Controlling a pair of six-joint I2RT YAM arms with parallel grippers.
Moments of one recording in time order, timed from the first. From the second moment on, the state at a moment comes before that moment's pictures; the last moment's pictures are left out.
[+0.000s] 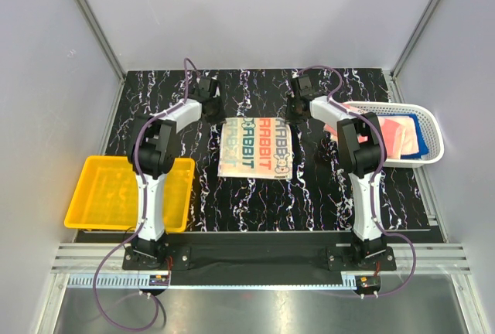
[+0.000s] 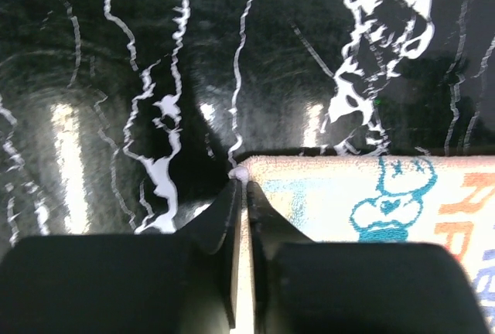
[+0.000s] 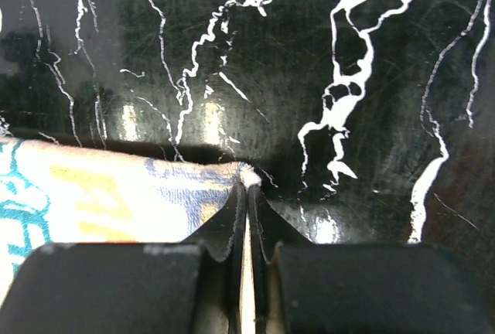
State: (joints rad) left arm -0.29 2.21 1.64 -0.36 0.07 -0.49; right arm 0.33 2.25 1.70 -0.40 -0.01 0.38
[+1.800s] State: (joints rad) left arm -0.32 1.48 0.82 0.02 0.14 -0.64; right arm 0.41 1.53 0.92 -0.15 -0.07 0.54
